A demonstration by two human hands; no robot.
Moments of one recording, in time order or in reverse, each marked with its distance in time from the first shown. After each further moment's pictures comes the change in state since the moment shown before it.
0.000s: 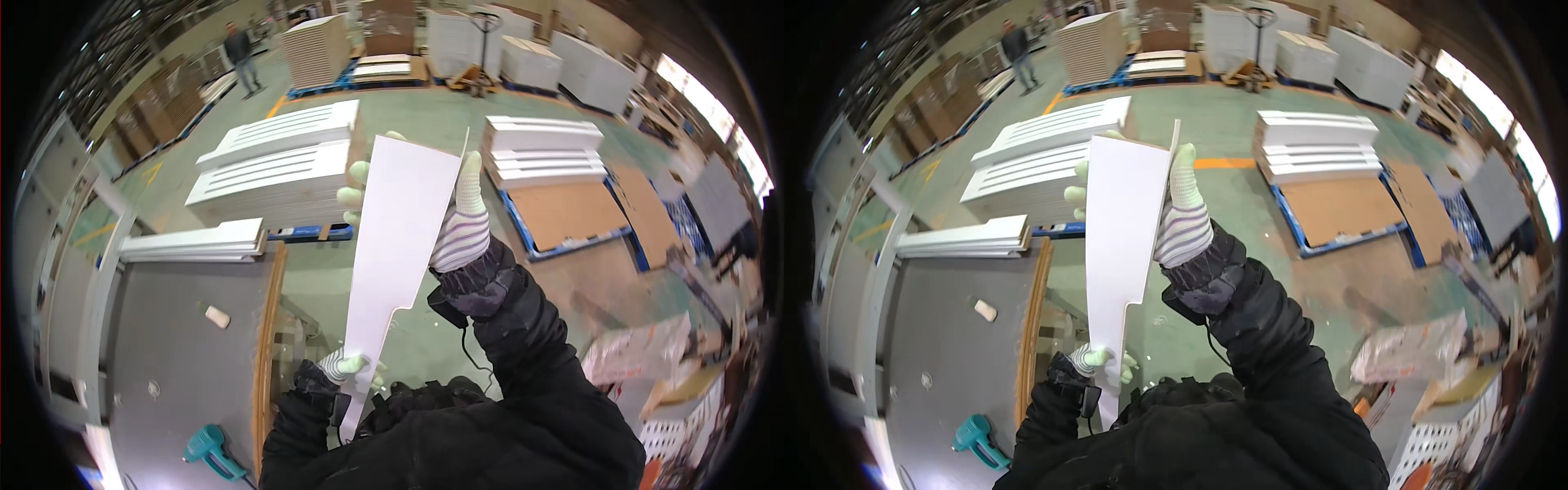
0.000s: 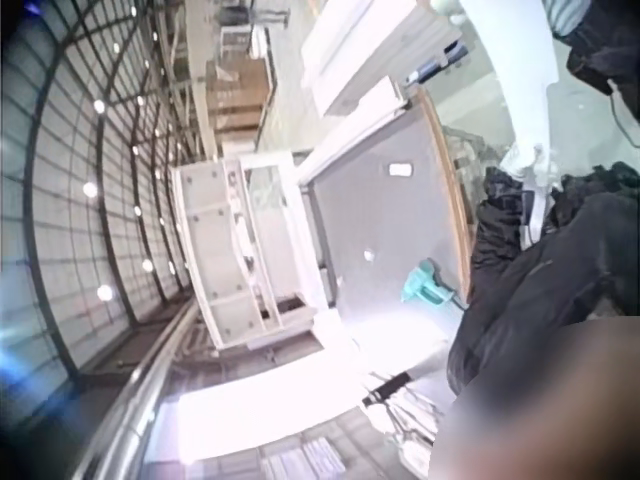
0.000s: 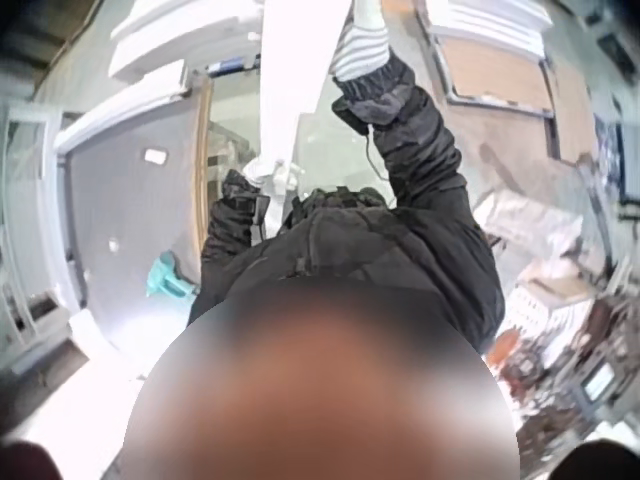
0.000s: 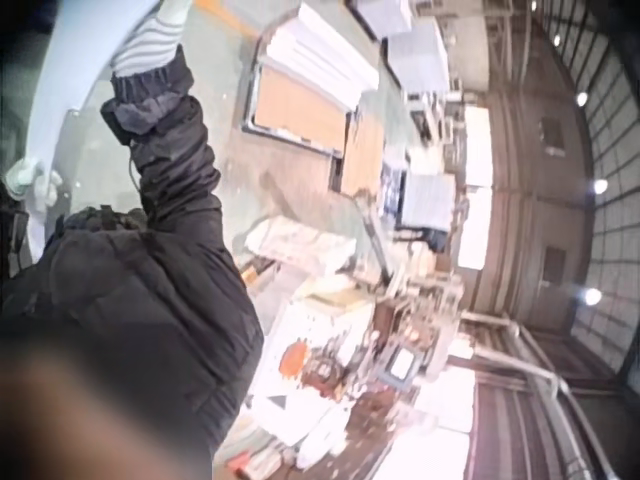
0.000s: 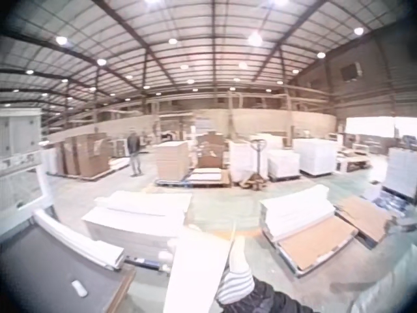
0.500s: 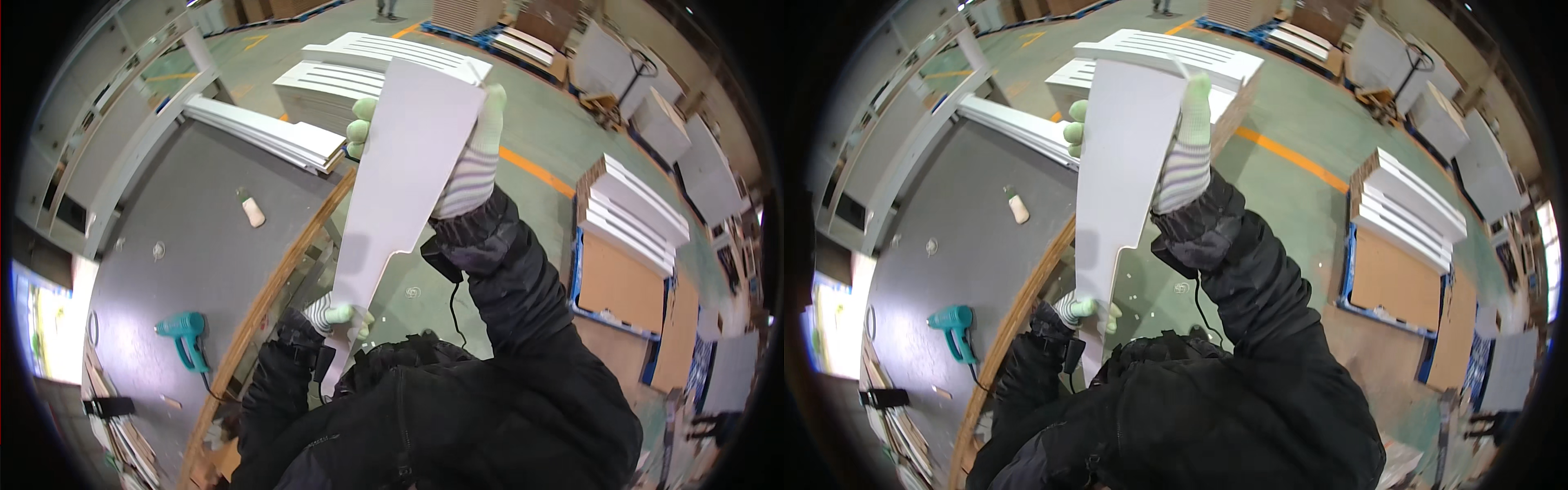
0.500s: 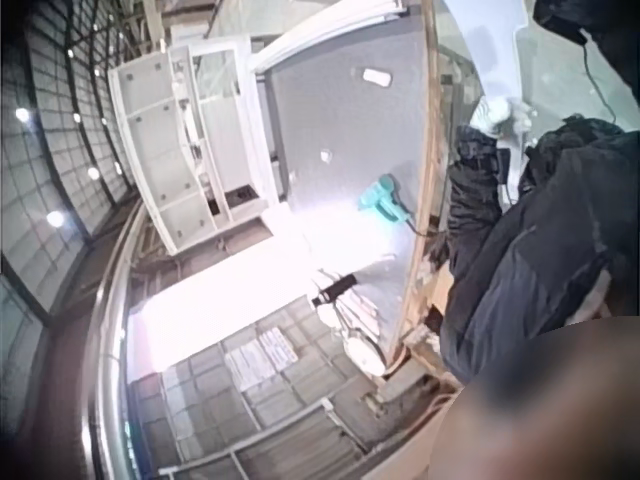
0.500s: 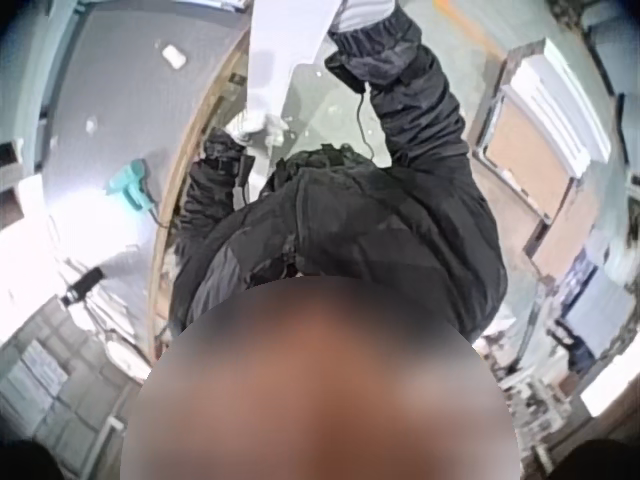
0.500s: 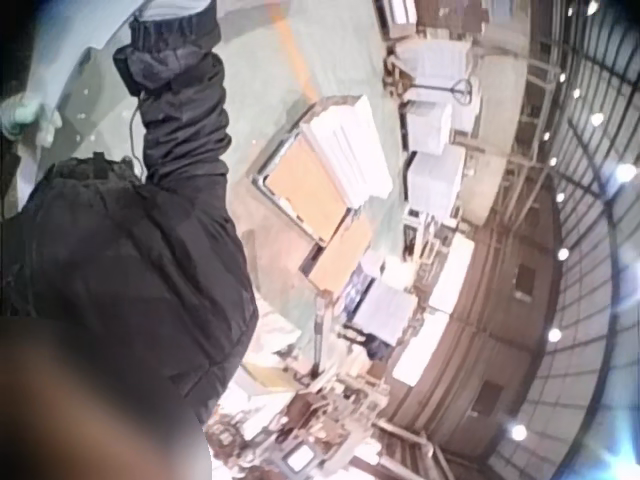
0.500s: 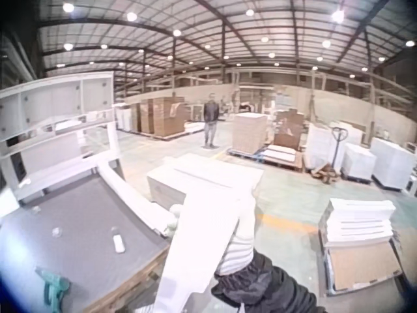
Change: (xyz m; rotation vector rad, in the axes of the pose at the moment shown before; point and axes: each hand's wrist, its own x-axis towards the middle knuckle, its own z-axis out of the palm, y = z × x) left_hand -0.035 0.024 -0.003 -0.023 0.432 0.334; right_hand 0.134 0.072 -0.027 0.234 -0.201 0.569
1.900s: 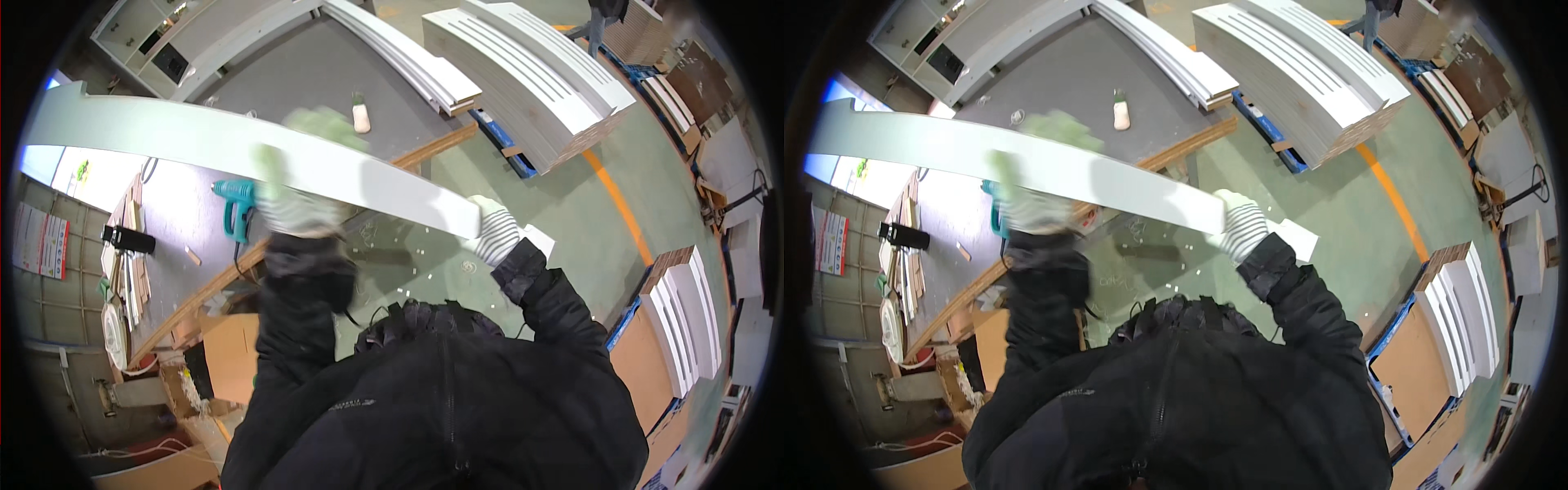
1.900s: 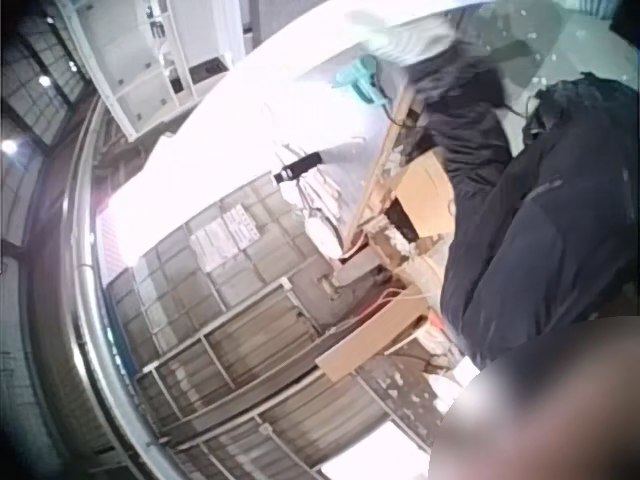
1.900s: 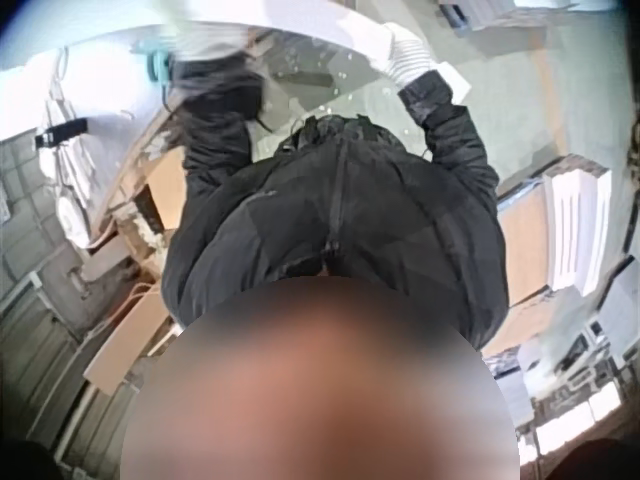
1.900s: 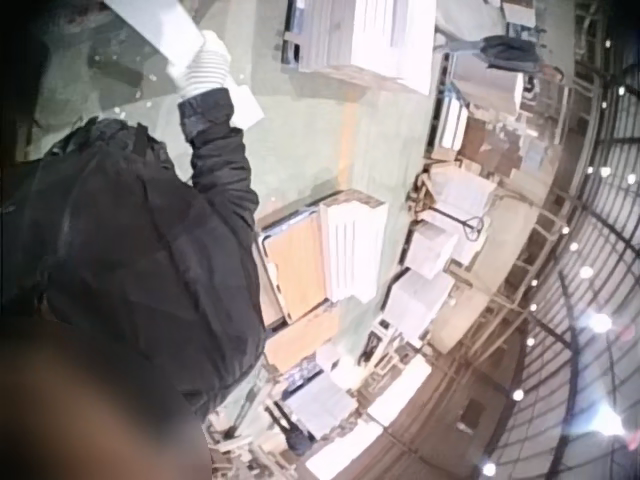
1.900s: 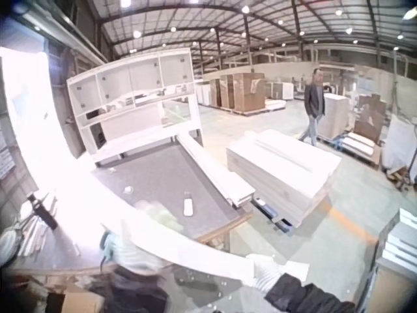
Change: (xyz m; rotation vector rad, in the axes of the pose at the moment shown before) left_hand -0.062 0.121 0.066 -0.264 0.632 1.303; right_hand -0.068 0.116 -0.145 -1.811 -0.097 0.143
